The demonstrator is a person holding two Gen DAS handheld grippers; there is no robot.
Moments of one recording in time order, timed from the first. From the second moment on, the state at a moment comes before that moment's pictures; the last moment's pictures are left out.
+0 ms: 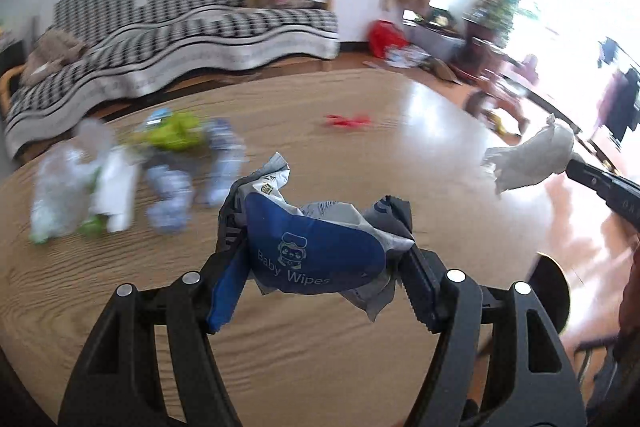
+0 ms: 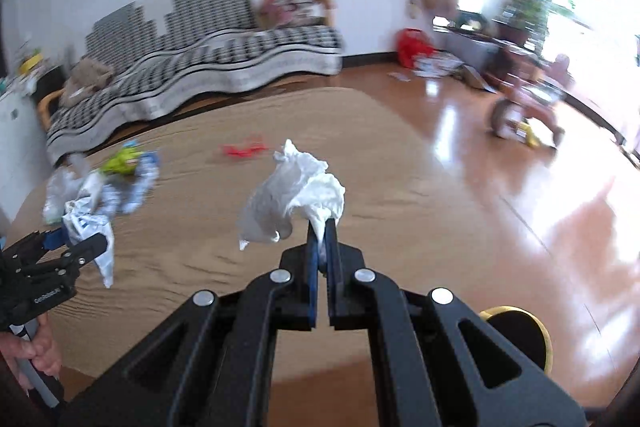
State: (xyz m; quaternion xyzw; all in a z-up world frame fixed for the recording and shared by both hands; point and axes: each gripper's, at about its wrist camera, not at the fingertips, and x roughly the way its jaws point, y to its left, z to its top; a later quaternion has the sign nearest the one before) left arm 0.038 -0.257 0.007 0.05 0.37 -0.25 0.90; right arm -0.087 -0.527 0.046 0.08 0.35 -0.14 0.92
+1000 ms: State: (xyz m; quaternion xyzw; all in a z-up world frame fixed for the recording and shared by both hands) left arm -0.147 -0.612 -0.115 0.12 0.46 -0.48 0.74; right arm -0.299 -0.774 -0.078 0.28 0.45 -0.31 0.79
